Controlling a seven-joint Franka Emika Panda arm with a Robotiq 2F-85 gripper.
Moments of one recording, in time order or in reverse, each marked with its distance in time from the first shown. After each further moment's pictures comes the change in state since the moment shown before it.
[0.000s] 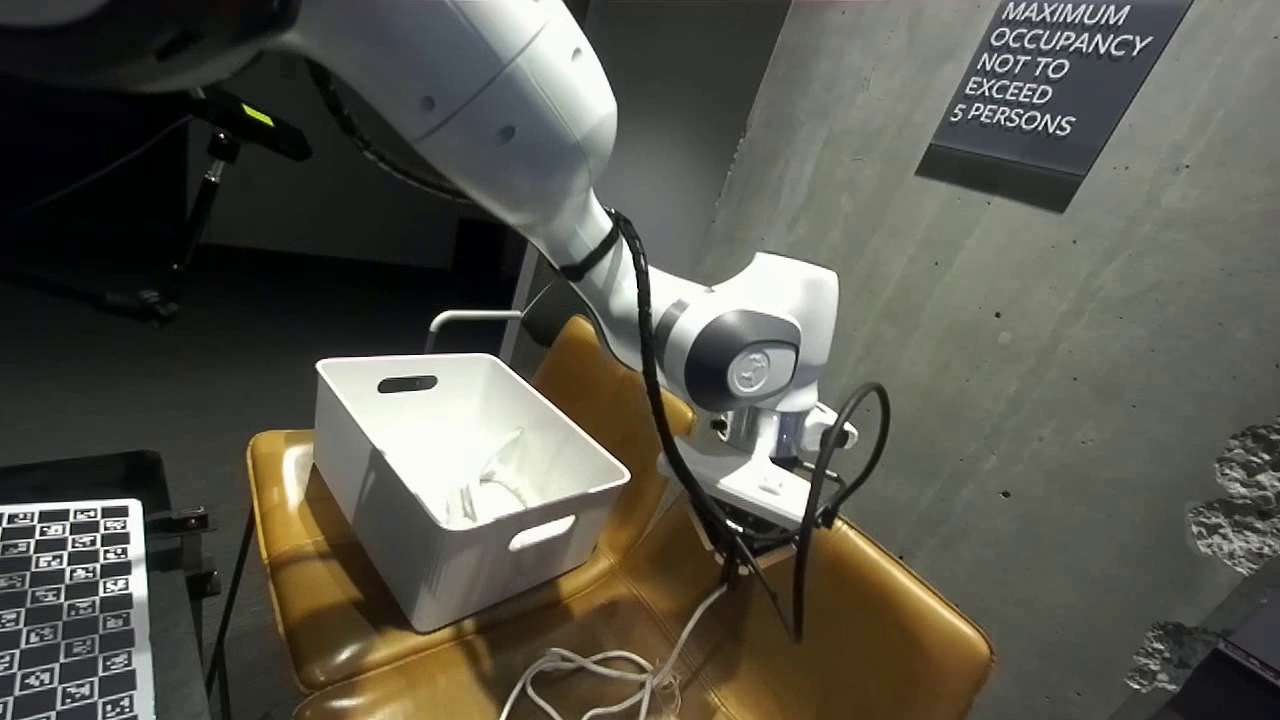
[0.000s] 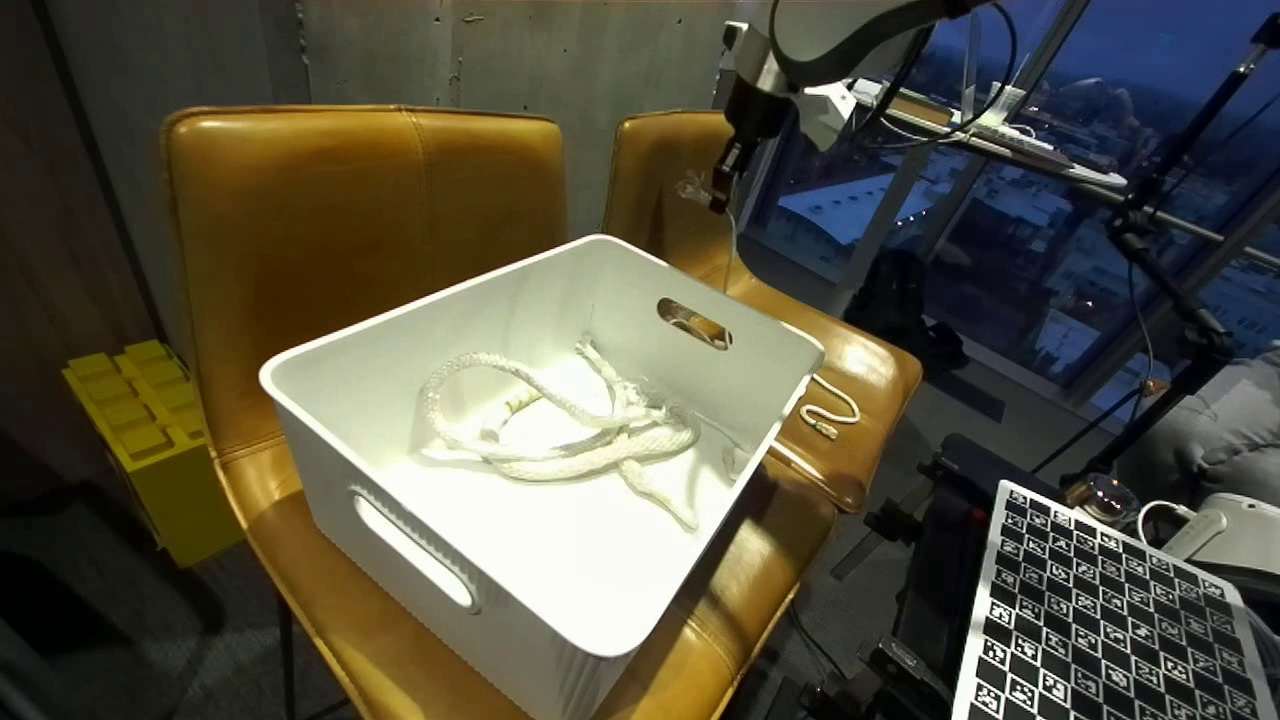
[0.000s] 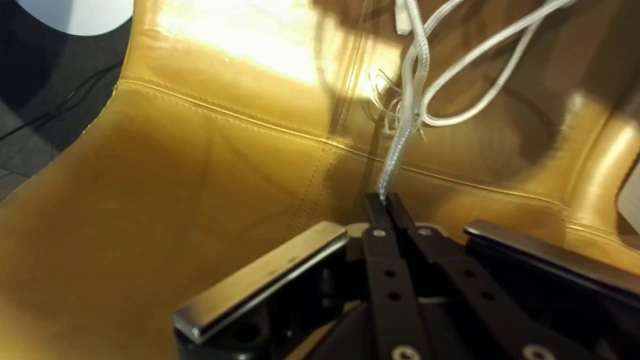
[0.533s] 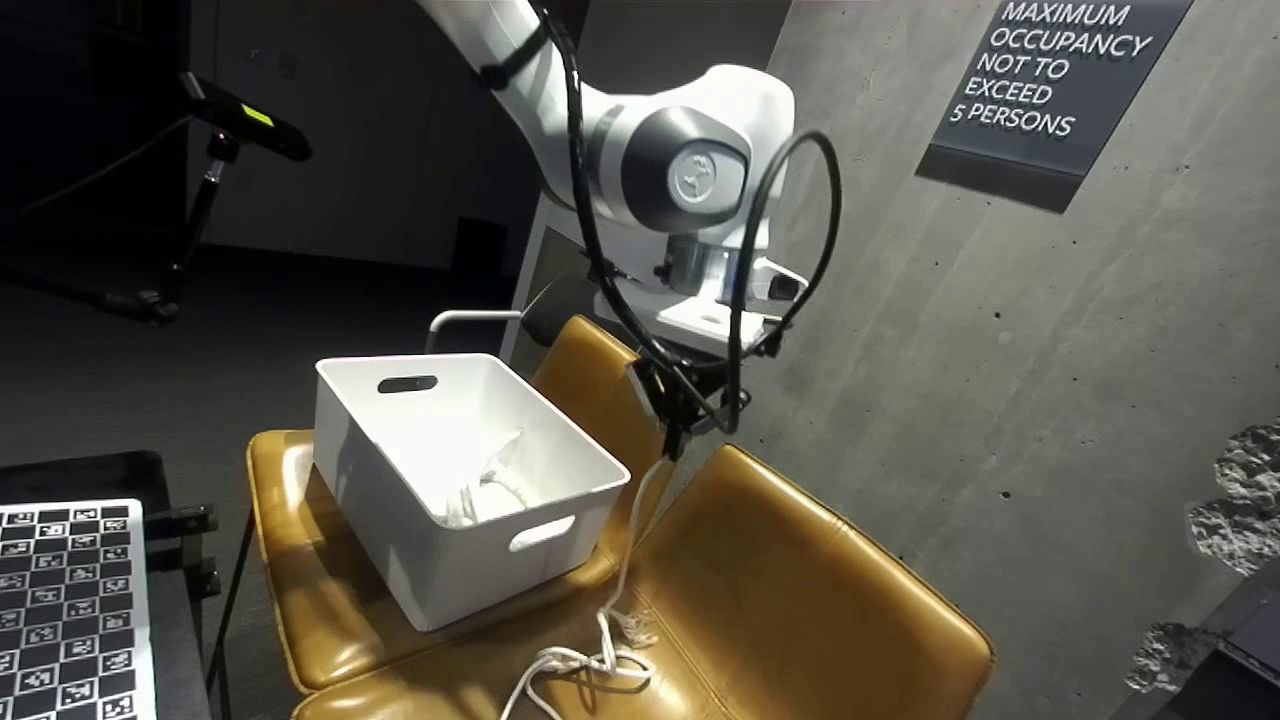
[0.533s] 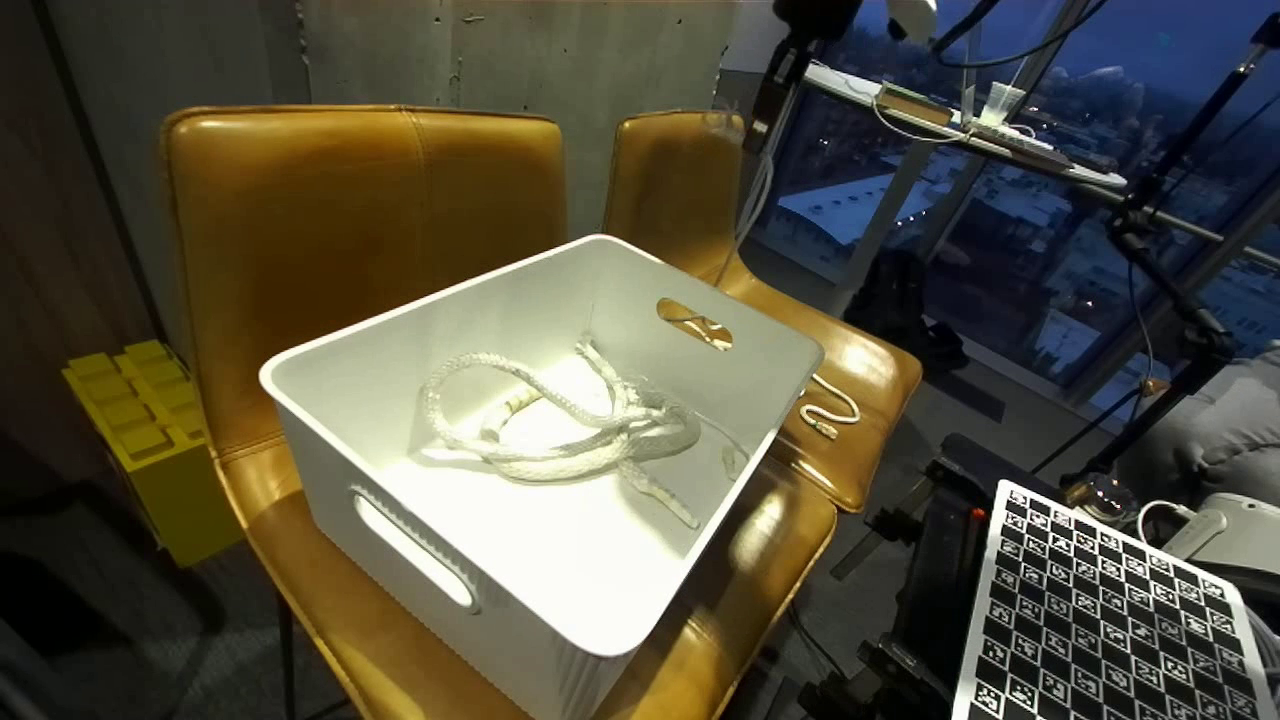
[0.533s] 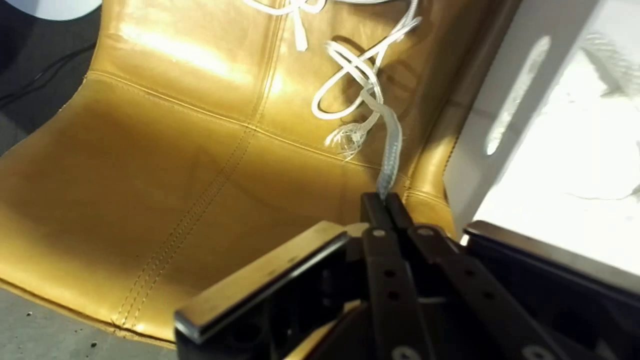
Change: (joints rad) arm 0.050 -0.398 0.053 -0.358 0.029 -0.064 -0.001
